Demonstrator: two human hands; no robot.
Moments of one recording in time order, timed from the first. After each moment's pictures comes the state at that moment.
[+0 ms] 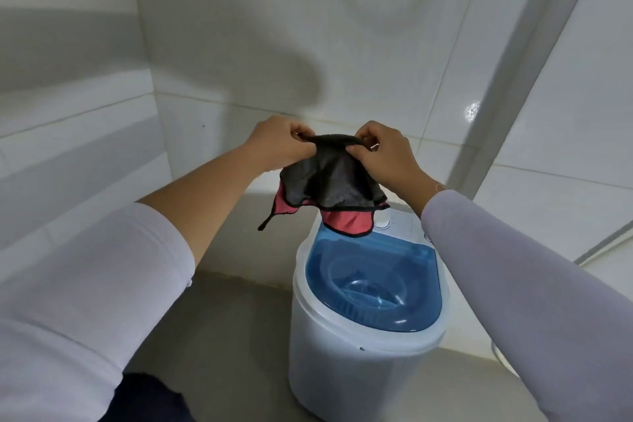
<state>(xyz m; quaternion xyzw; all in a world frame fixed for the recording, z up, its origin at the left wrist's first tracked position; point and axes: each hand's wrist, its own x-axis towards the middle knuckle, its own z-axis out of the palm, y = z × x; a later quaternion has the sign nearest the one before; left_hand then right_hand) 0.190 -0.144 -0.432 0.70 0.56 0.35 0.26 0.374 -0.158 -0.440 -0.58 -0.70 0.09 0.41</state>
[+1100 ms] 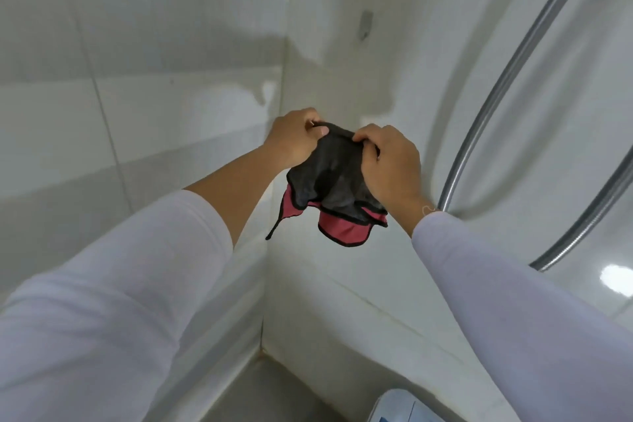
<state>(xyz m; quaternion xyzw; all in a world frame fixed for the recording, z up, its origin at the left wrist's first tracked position) 0.023 0.003 -0.081 0.61 0.67 0.41 0.10 0.181 0.013 -0.096 -0.44 -0.79 0.00 0.43</state>
